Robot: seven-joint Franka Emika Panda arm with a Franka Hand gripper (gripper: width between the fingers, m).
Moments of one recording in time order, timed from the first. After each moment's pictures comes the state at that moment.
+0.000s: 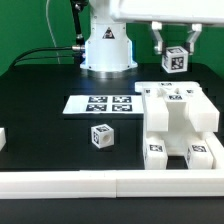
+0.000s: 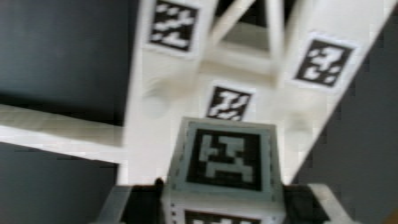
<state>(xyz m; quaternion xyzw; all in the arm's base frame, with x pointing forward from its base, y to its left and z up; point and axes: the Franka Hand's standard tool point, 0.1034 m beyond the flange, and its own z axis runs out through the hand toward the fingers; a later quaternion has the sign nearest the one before) 0.555 0.103 0.164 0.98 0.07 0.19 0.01</state>
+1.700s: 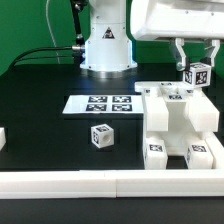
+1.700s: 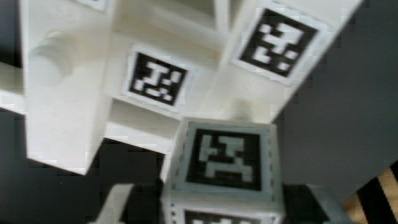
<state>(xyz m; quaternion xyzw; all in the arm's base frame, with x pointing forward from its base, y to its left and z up) 0.557 0.119 0.140 0.96 0.16 0.21 0.02</state>
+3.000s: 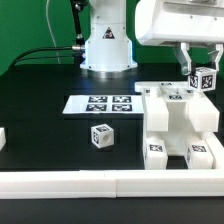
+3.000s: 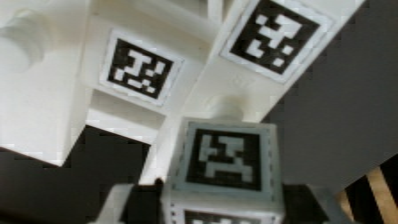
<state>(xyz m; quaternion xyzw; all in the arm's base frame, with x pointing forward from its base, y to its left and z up) 0.562 0.120 0.136 0.96 0.18 0.23 0.02</state>
